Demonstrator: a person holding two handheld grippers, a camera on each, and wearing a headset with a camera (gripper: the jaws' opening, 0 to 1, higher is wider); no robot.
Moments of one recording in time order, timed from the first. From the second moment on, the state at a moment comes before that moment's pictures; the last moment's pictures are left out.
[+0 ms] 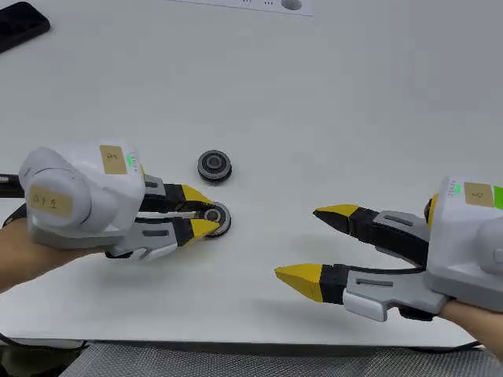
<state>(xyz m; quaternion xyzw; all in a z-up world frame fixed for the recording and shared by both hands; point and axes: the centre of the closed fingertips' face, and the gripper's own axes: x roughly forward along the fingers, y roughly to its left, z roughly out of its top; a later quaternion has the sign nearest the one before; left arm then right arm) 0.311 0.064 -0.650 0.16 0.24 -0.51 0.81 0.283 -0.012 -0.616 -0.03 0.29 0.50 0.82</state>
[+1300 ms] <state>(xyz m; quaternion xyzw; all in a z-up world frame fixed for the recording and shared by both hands) 0.310 0.063 -0.653 0.22 0.24 -0.54 0.78 0.310 0.059 -0.608 0.25 0.32 0.46 0.79</state>
